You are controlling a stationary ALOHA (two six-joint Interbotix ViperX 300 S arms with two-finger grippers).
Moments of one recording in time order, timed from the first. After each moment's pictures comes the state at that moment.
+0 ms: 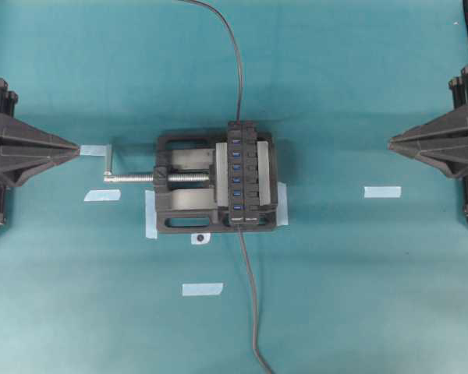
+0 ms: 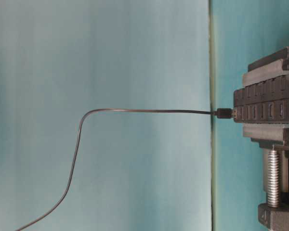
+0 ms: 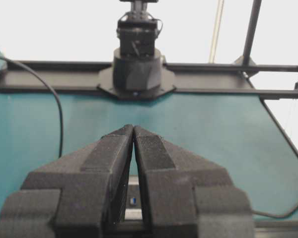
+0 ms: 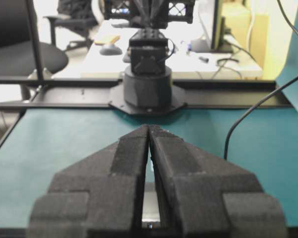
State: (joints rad) left arm 0.00 -0.97 1.19 0.00 -0.29 0.00; right arm 0.00 -0.96 1.17 0.00 -0.29 0.01
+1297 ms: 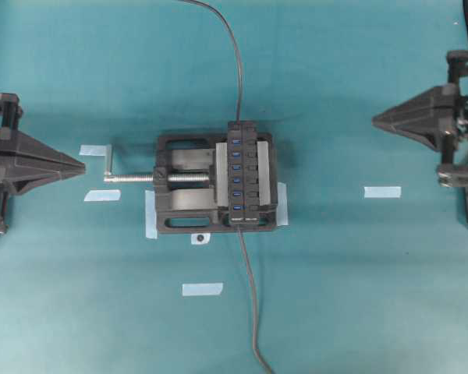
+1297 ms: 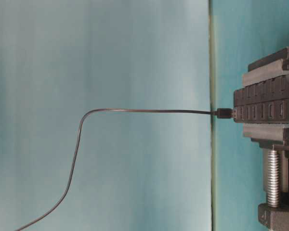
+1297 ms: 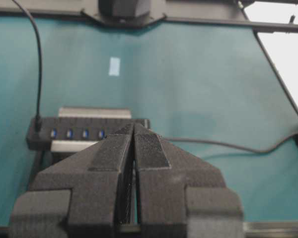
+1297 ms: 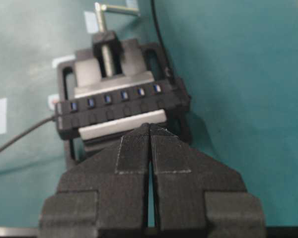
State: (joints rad) left arm -0.03 -0.96 1.15 0.01 -0.04 -0.07; right arm -0.18 -0.85 1.03 0.00 0.25 0.09
